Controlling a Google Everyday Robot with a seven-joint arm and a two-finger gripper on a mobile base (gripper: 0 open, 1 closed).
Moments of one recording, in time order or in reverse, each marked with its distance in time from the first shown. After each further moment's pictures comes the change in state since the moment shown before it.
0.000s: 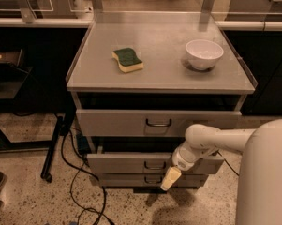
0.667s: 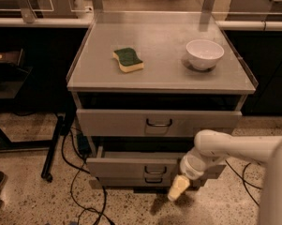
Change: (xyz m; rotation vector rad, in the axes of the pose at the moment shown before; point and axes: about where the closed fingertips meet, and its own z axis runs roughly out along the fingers) arm 0.036 0.034 -0.024 -0.020 0.027 0.047
